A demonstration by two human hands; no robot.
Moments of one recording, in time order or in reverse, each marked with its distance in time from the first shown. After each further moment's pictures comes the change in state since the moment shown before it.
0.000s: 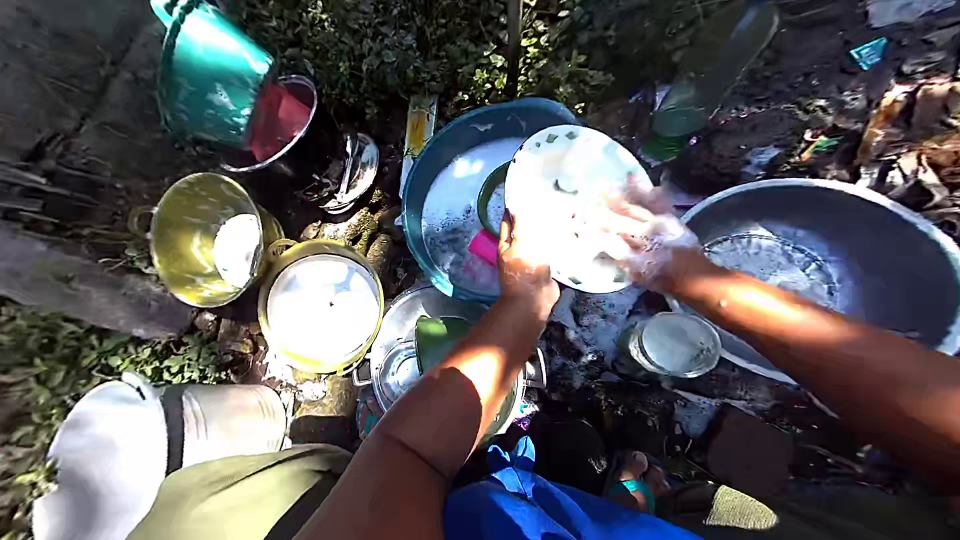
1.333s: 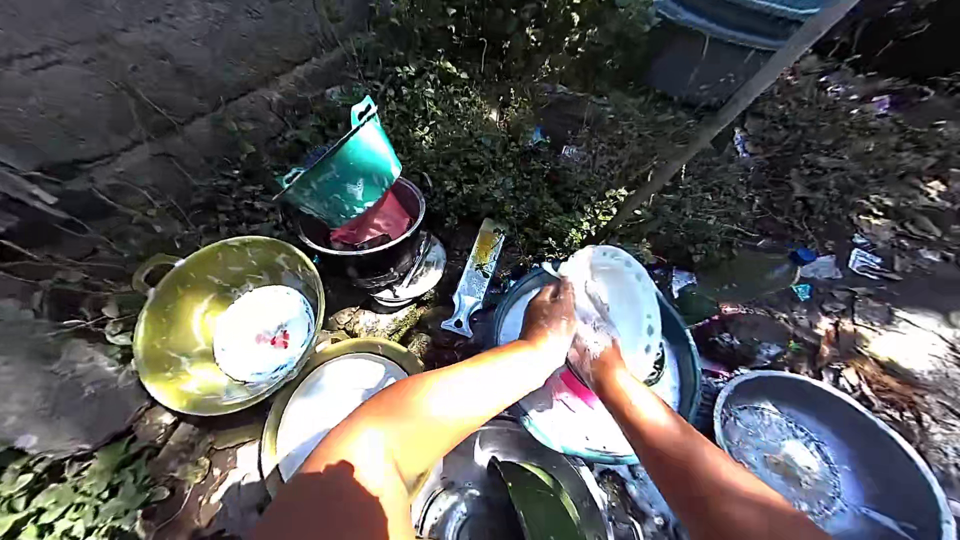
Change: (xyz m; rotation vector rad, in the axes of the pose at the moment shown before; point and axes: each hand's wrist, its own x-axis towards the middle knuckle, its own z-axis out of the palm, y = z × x) left_hand 0.164 0.170 -0.135 0.330 -0.239 -0.077; right_hand 0.233 -0.214 0.105 0.270 0.057 0.514
